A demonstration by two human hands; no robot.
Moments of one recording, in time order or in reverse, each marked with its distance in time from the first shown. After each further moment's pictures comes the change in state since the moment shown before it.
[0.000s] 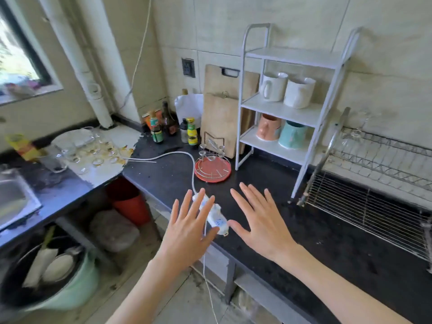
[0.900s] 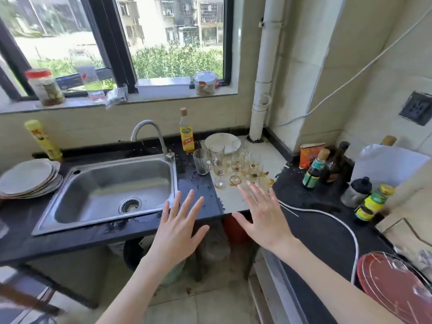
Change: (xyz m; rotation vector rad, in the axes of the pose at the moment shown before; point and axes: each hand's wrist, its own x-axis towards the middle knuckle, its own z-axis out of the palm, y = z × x) left_hand -0.027 -0.404 -0.019 0.108 0.006 -0.749; right_hand 0.381 -0.289 0.146 0.172 -0.128 -0.564
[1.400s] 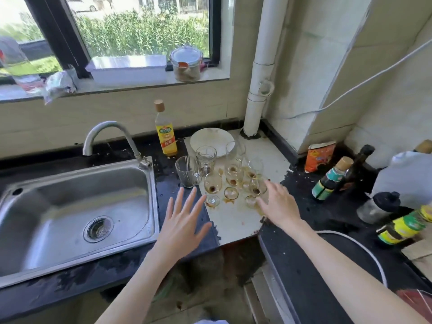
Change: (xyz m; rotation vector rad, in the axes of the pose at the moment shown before) left_hand 0.181 -0.045 0.078 -0.117 -0.105 0.069; right_hand 0.170 0.116 0.087 0.070 -0.157 0.400
